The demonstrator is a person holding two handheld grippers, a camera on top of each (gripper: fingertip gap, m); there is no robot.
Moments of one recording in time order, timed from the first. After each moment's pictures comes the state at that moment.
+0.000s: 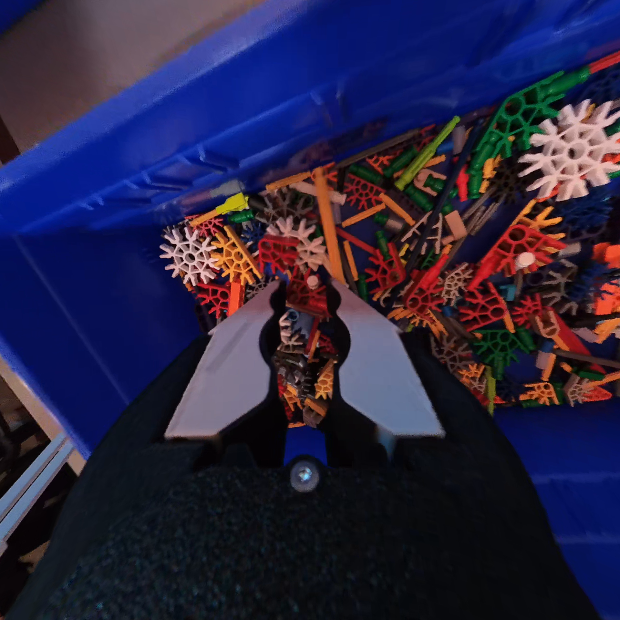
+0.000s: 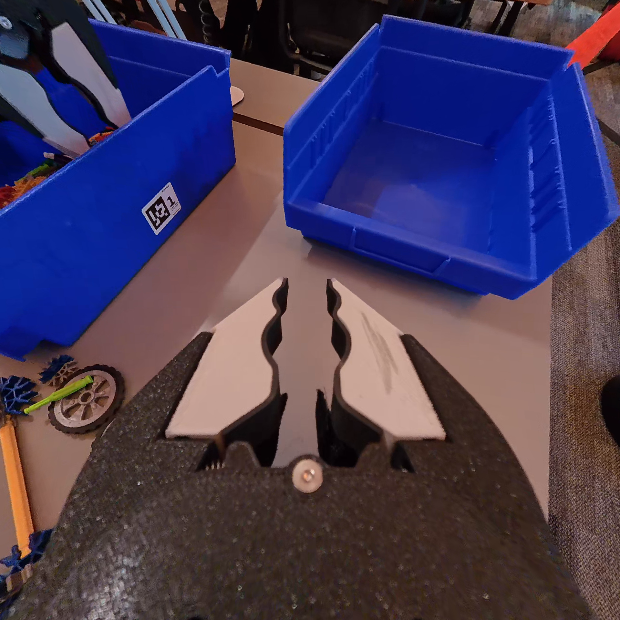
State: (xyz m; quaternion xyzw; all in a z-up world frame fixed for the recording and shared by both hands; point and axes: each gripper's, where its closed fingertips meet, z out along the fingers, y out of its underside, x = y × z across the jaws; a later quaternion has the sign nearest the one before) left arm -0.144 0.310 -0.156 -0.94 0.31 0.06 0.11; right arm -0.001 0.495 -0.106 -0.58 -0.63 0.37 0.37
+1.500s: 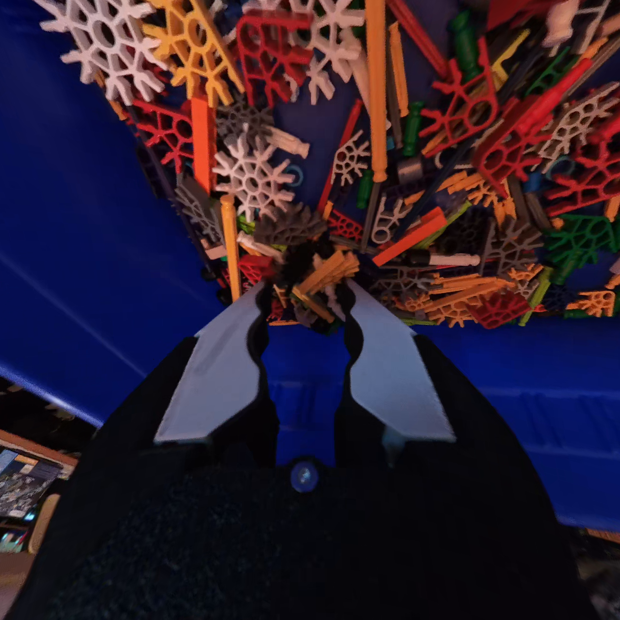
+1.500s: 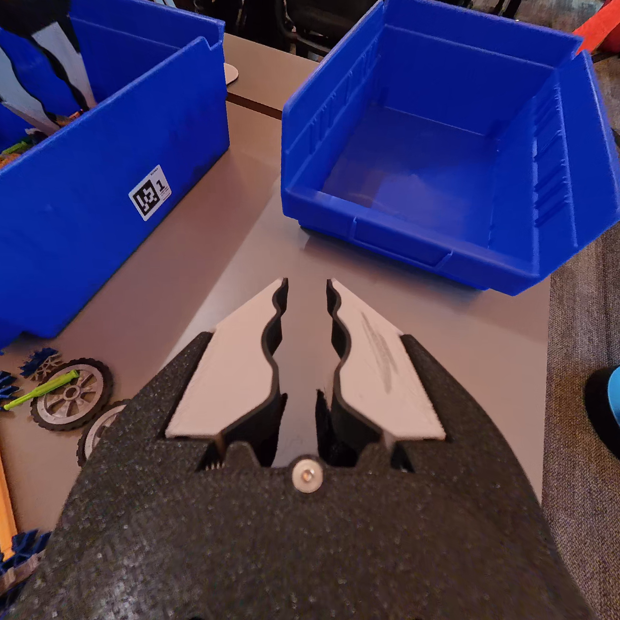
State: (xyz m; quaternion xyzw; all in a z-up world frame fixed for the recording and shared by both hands) left arm -0.195 0.241 -0.164 -0.96 0.25 0.10 -0.08; right arm 0.000 0.496 -0.112 -0.58 -0.64 0.35 0.37
